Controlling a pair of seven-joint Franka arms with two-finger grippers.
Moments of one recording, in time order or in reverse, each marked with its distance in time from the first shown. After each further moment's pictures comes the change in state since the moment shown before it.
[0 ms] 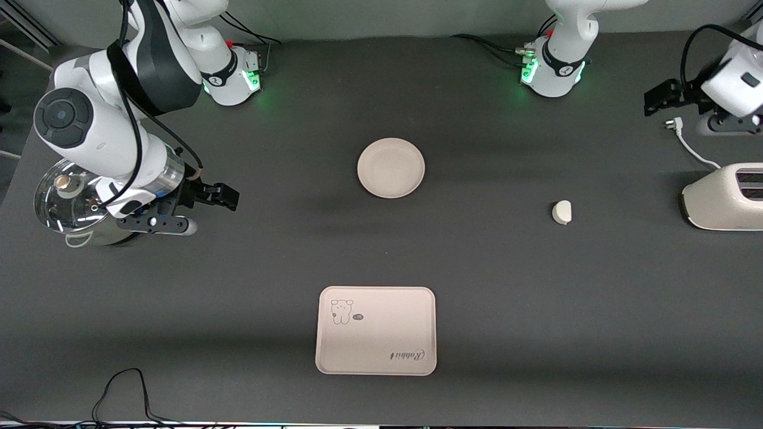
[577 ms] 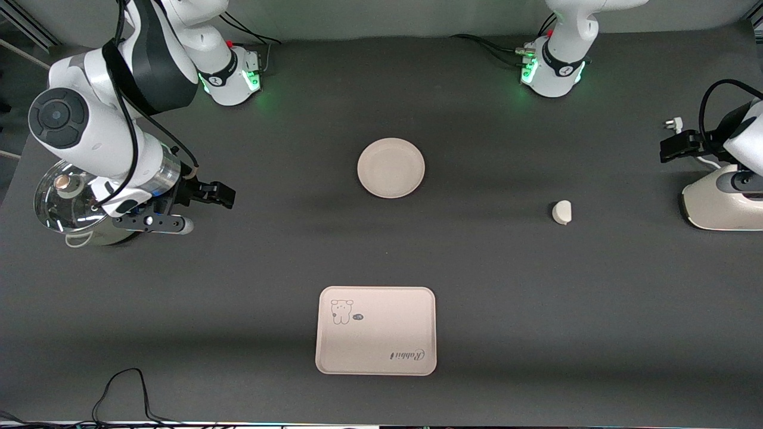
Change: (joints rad) left arm -0.001 0.316 0.005 0.366 0.035 -0.050 0.001; right arm -0.002 -0.006 -0.026 0.003 -0.006 -0.011 -0.031
